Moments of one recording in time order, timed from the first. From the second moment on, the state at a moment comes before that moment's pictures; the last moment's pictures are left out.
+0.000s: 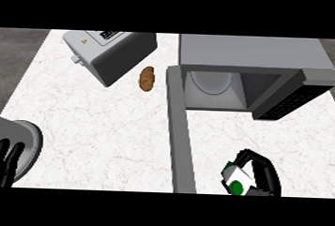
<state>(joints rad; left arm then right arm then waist) 0.50 0.01 -0.18 -2.46 -0.03 -0.01 0.06 -0.08 -0.09 -0.04 -0.77 0.07 0.16 -1.02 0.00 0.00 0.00</state>
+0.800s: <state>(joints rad) 0.50 0.03 -0.07 -2.43 0.07 -0.05 0.05 -0.09 -0.02 0.01 -1.14 0.05 0.04 -0.74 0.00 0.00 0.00</state>
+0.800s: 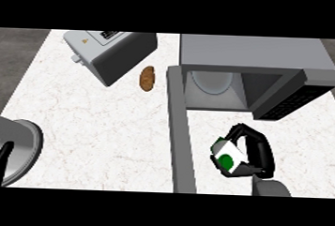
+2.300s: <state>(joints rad) 0.46 0.06 0.03 -2.34 0.15 -0.14 0.00 -0.93 -0.19 -0.20 -0.33 0.26 -0.58 -0.56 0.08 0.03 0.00</state>
